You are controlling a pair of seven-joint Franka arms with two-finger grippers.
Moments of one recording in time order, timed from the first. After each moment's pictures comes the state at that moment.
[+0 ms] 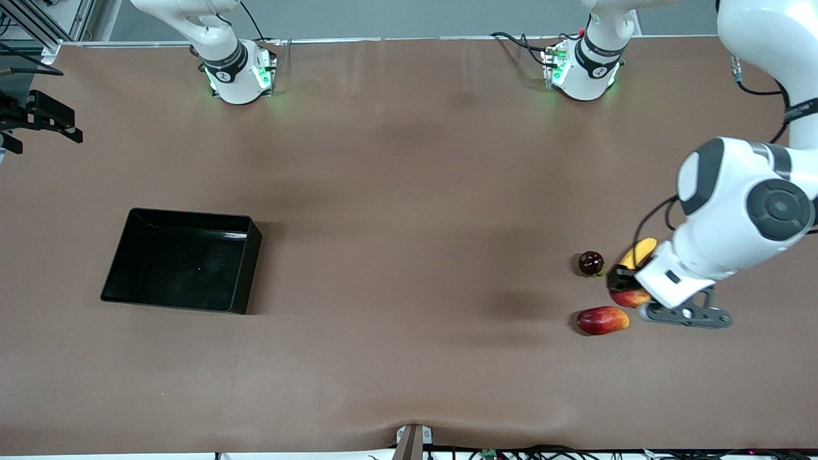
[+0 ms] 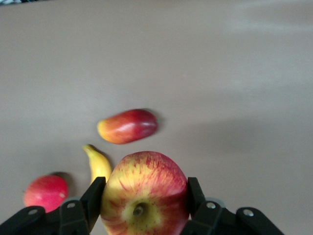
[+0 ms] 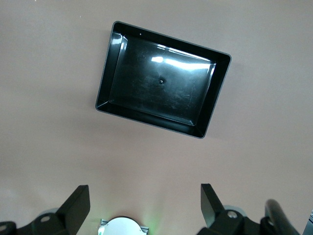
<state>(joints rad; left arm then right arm) 0.12 0.47 -0.41 -1.42 0.20 1.93 -0.22 -0.01 -0.04 -0.06 -1.53 -0.01 1.40 -0.27</state>
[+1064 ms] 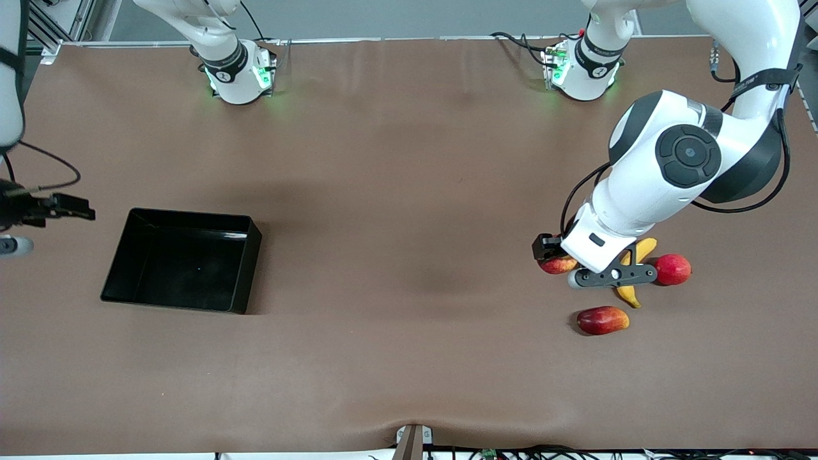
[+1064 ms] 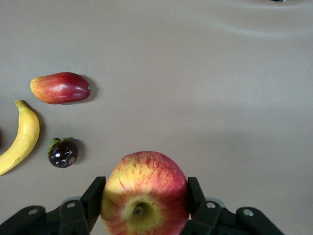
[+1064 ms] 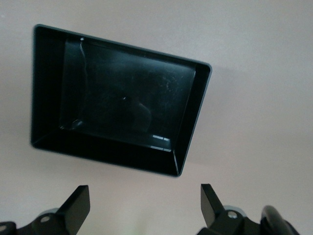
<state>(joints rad) 0.11 0.45 -0.59 -1.43 0.20 1.88 -0.55 -0.13 0.27 -0.07 -1.58 -0.02 1.69 -0.34</state>
